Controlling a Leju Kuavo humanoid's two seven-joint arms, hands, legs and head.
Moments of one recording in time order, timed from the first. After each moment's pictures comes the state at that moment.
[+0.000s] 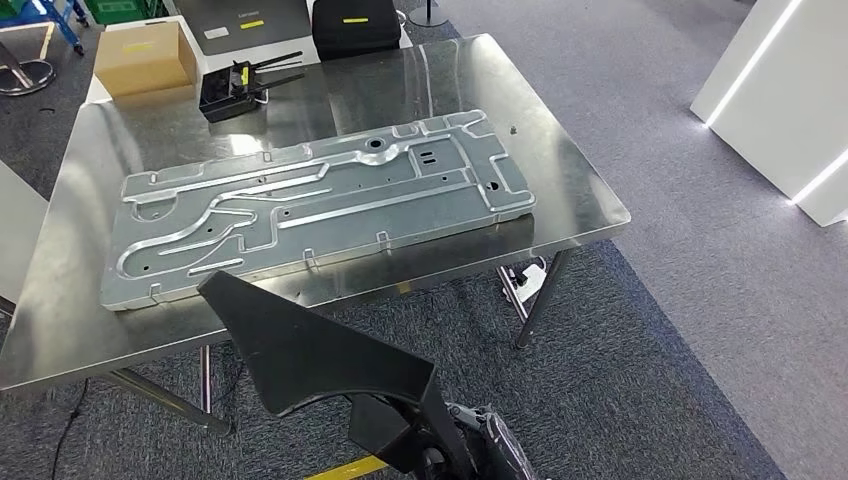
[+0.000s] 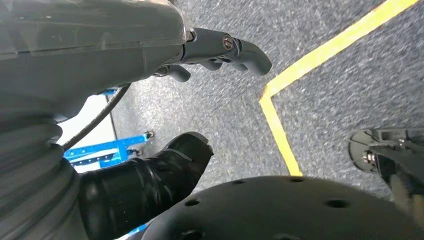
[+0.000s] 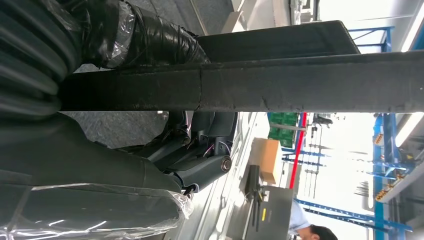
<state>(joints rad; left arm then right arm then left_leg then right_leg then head) -0.08 -0.05 -1.25 -0.13 1.08 0.26 0.04 0.21 -0.17 0.67 -1.94 0.02 0.00 -0.52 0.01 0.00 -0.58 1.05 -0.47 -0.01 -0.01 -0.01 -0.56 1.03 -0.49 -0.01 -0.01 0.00</state>
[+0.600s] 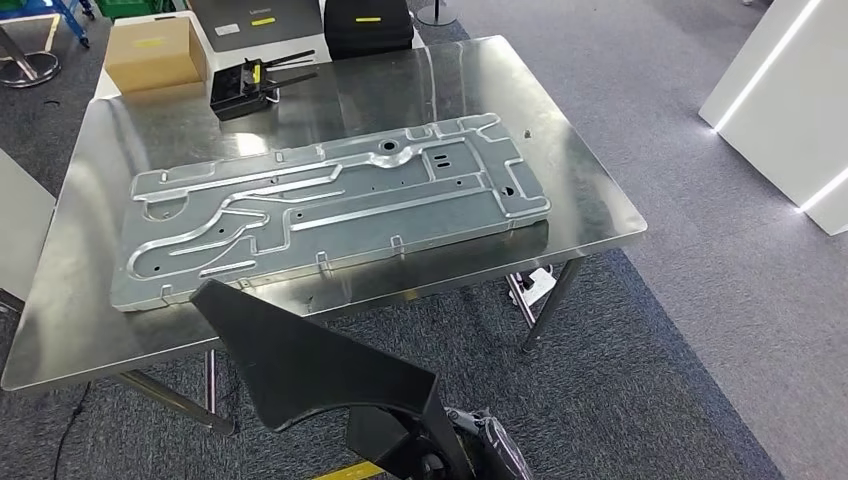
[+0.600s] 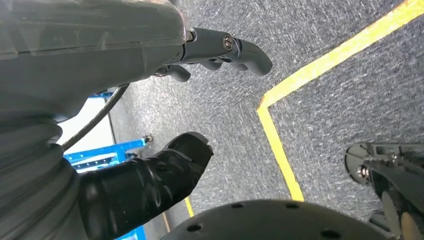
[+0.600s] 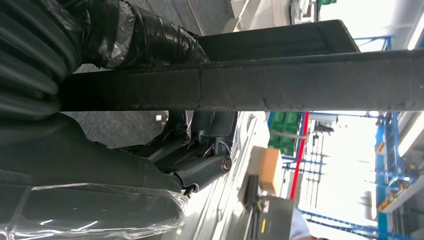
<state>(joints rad) -0.08 -0.05 -1.26 -0.13 1.08 0.26 0.03 0.22 -0.17 0.67 -1.95 0.02 0.00 -0.52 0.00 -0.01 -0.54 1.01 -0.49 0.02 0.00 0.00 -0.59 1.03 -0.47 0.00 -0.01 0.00</state>
